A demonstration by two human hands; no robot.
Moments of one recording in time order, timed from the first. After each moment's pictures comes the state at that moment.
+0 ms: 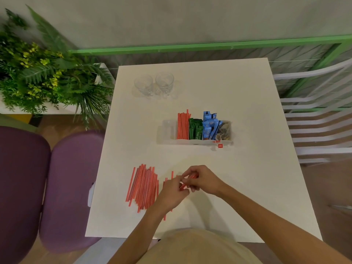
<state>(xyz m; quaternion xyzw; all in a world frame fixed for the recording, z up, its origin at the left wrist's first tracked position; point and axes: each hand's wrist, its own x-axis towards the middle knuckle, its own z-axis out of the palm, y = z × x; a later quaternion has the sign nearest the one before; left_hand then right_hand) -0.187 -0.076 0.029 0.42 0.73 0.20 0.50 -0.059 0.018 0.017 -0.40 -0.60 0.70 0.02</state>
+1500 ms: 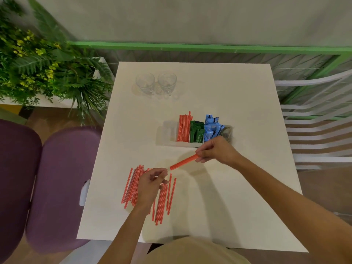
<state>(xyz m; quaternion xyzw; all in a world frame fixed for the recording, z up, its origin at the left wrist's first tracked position) -0.235 -0.083 0.012 0.12 0.73 0.48 0.47 -0.062 0.116 0.059 -0.45 -0.59 0.67 0.03</state>
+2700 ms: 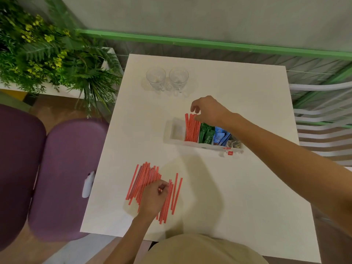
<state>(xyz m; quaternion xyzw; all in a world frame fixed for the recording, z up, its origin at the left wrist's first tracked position) -0.242 -0.119 -0.027 0.33 0.82 0.24 0.40 -0.170 0.202 0.089 -0.34 -0.90 0.26 -0.07</state>
